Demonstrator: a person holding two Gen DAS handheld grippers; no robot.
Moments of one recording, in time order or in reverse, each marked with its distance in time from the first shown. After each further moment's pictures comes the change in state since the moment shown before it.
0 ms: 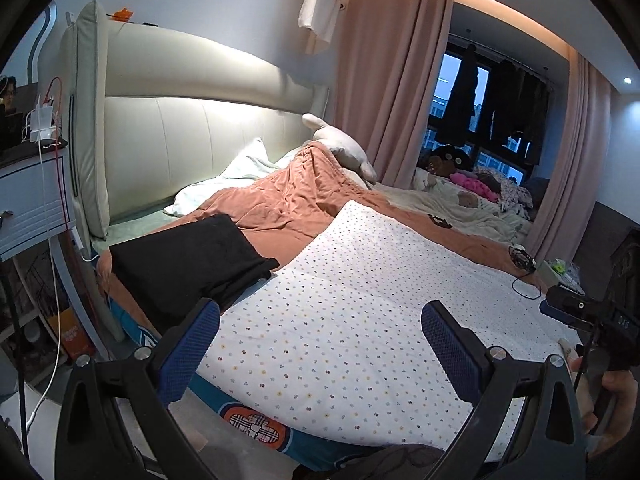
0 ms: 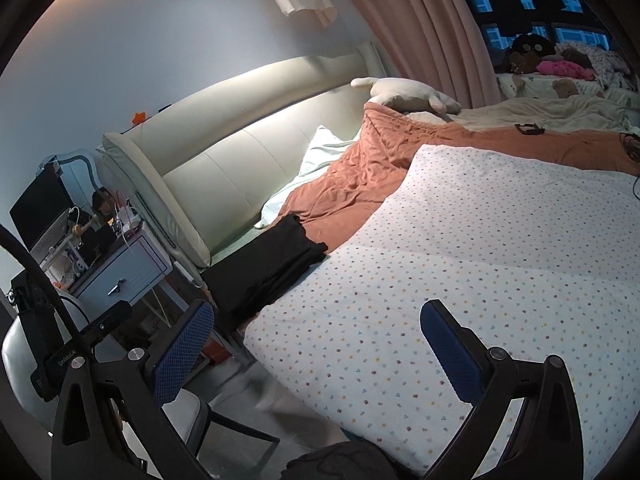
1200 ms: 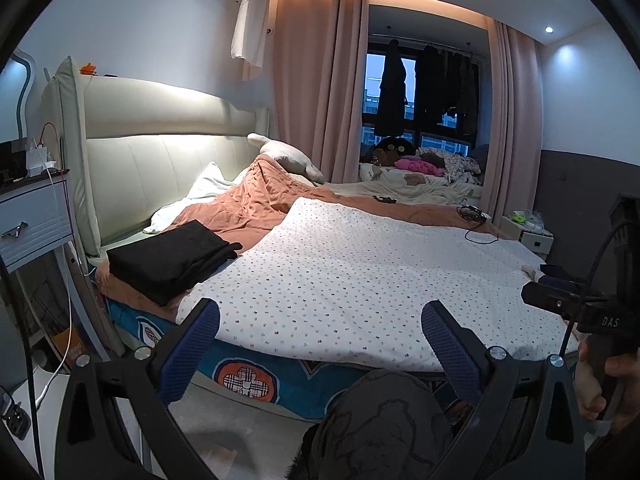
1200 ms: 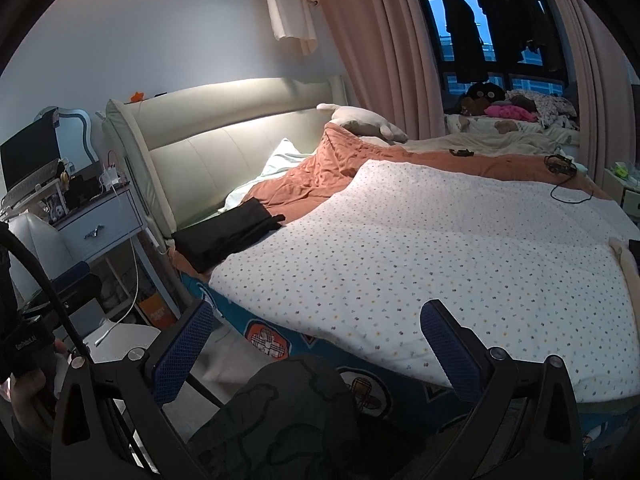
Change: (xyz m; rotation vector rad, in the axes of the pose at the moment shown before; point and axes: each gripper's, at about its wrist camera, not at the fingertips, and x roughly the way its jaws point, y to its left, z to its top) left arm -0.140 -0.049 -0.130 0.209 -0.072 -0.105; right arm -0.121 0.088 -0.176 -0.100 -0.101 -0.214
